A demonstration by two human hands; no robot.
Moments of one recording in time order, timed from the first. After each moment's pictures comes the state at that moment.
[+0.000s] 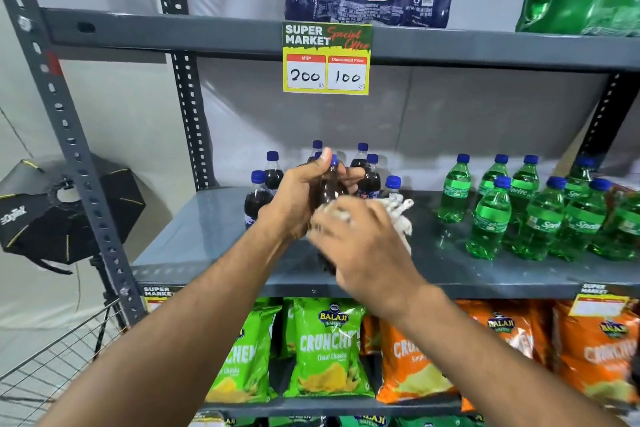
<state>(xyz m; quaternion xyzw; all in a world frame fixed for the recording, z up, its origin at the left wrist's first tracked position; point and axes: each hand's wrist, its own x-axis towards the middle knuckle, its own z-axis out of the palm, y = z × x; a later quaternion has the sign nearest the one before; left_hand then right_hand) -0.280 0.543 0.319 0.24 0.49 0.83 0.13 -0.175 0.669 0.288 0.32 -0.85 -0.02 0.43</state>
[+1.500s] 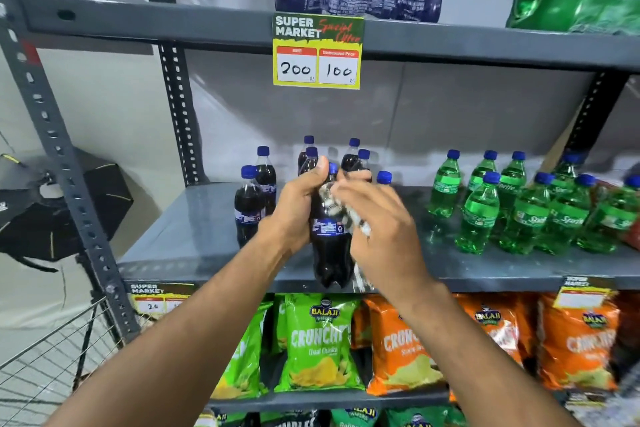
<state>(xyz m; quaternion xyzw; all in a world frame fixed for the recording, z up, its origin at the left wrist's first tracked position) -0.254 0.556 0.307 0.25 0.45 0.84 0.17 -0.185 0.685 0.289 0.22 -0.82 0.26 0.46</state>
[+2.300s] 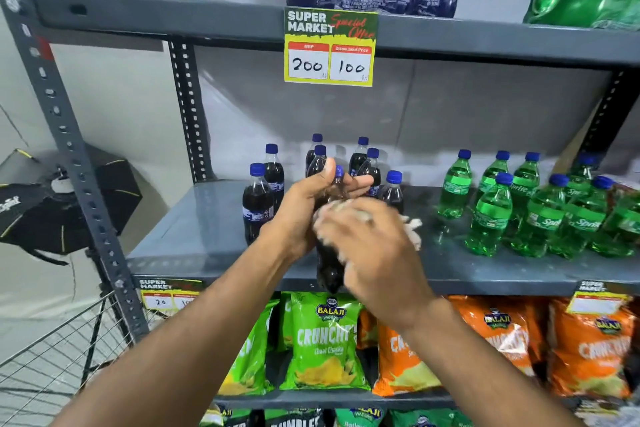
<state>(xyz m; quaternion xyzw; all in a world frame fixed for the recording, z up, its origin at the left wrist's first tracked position) -0.255 0.550 0.301 0.25 0.45 0.84 0.16 -0.167 0.672 0.275 0.30 -0.83 0.08 0.47</state>
